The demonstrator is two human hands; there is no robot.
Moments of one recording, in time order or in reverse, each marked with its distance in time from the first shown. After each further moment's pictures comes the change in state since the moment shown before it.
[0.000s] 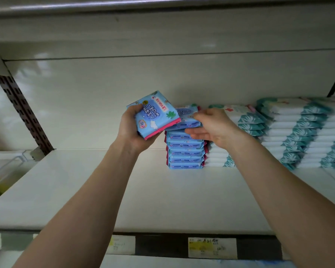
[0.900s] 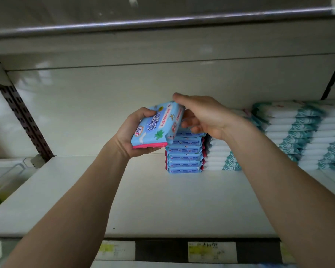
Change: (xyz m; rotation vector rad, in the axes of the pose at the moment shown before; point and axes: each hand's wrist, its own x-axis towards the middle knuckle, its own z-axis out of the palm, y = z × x) left_hand -0.014 0.014 0.010 0.319 -0.228 -0.278; right_hand -0.030 -0.046 0.012 -0.225 -0.198 -0.107
